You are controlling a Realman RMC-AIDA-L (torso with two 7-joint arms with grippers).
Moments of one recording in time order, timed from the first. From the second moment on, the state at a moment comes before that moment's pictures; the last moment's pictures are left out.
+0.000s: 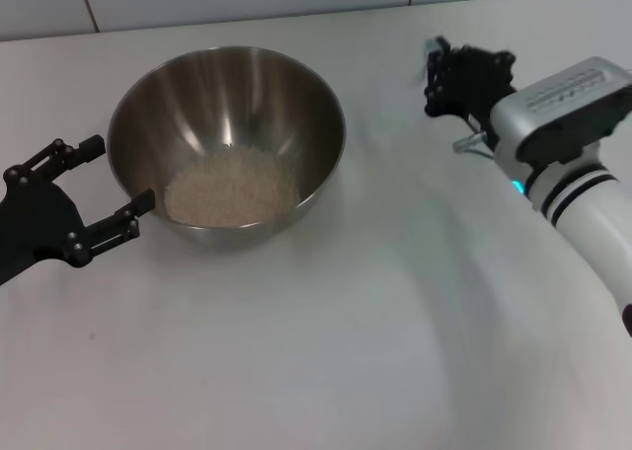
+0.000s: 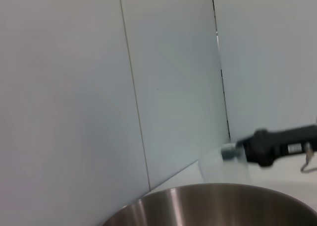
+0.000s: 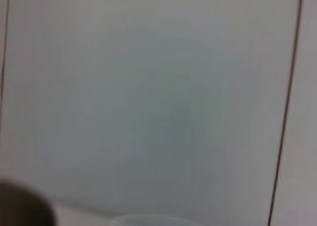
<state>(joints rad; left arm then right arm) -0.32 -2.02 1.00 0.47 1.37 1.43 -0.72 0.56 2.08 0.78 0.30 -2.25 -0.85 -0.07</state>
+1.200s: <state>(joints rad) -0.33 -2.03 0.99 0.48 1.40 1.43 -0.72 0.45 2.08 0.72 0.37 -2.27 -0.84 -0.07</state>
